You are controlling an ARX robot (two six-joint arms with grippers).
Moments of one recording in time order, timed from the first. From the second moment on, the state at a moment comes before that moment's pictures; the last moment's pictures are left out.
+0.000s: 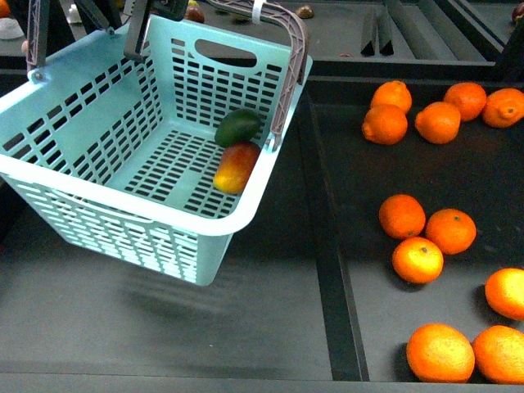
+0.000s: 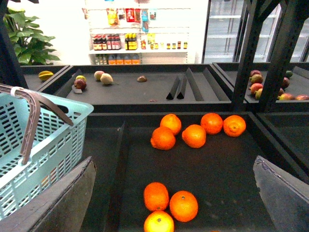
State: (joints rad) left arm -0.29 2.10 1.60 -0.15 -0.31 -1.48; right arm 0.00 0.00 0.01 0.00 0.00 0.00
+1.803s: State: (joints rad) left arm -0.02 1.55 0.48 1.07 0.00 -0.08; right arm 0.00 0.00 0.01 0.00 0.00 0.00
